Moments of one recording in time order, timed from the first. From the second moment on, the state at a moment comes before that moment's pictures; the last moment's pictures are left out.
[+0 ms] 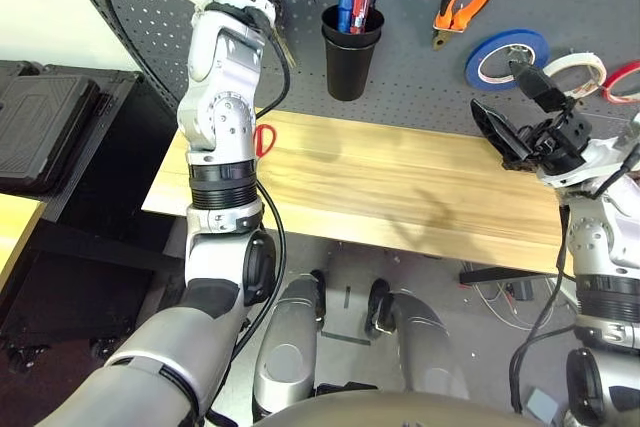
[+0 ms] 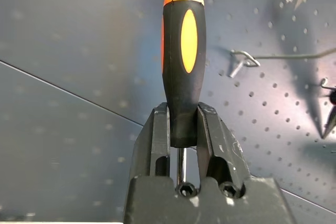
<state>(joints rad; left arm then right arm) -1.03 0.02 0.23 0.14 -0.54 0.18 -0.13 -0.31 -0.40 -0.29 0.07 0.63 -0.16 0.95</state>
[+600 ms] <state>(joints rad) -1.02 -0.02 0.12 0.33 -0.32 -0.03 -0.16 -0.32 -0.37 -0.26 0.06 0.61 -0.16 0.91</state>
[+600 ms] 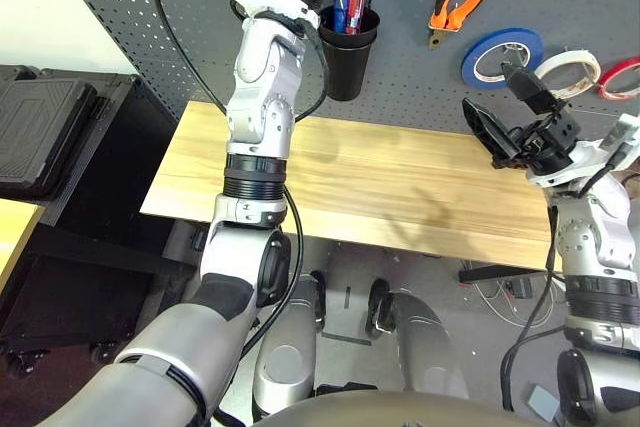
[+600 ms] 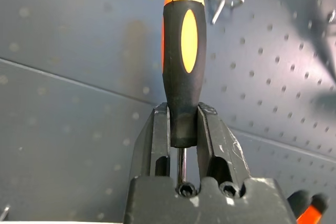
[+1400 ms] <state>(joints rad) -0.89 0.10 0.11 -0.01 -0.28 0.17 -0.14 -0.32 -0.33 -0.20 0.04 0.59 -0.15 0.90</state>
